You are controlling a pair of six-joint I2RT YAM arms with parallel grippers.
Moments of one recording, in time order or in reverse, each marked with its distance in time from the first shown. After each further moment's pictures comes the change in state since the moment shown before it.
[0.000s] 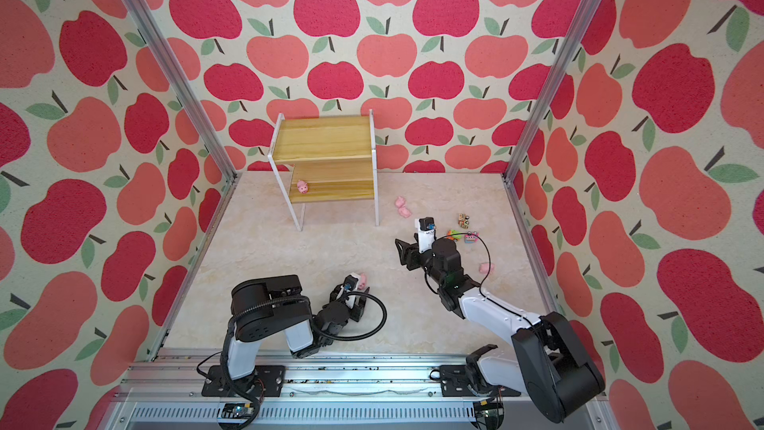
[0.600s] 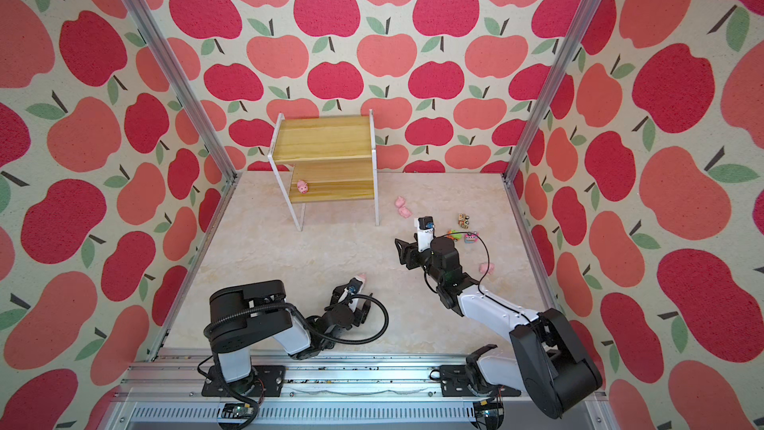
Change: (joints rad) left arm -0.072 -0.110 0.000 -0.203 -0.074 -0.014; right arm 0.000 0.021 0.020 -0.019 0.006 0.006
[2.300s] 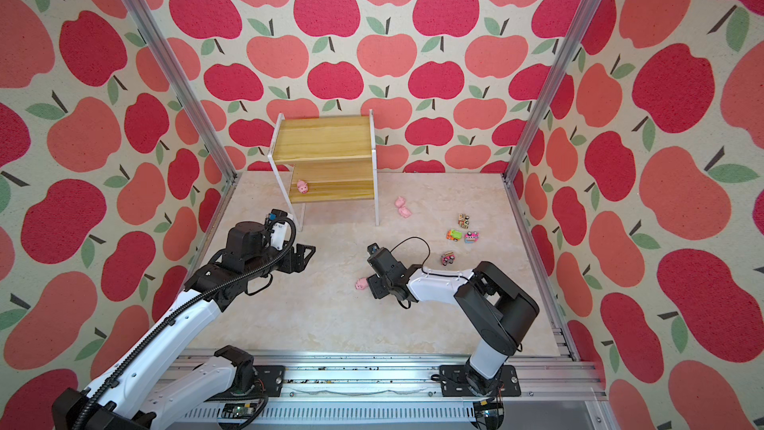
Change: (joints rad) left arm 0.808 -0.973 0.455 -1.600 0.864 0.010; right arm 0.365 0.418 0.329 -0.583 0.235 0.009
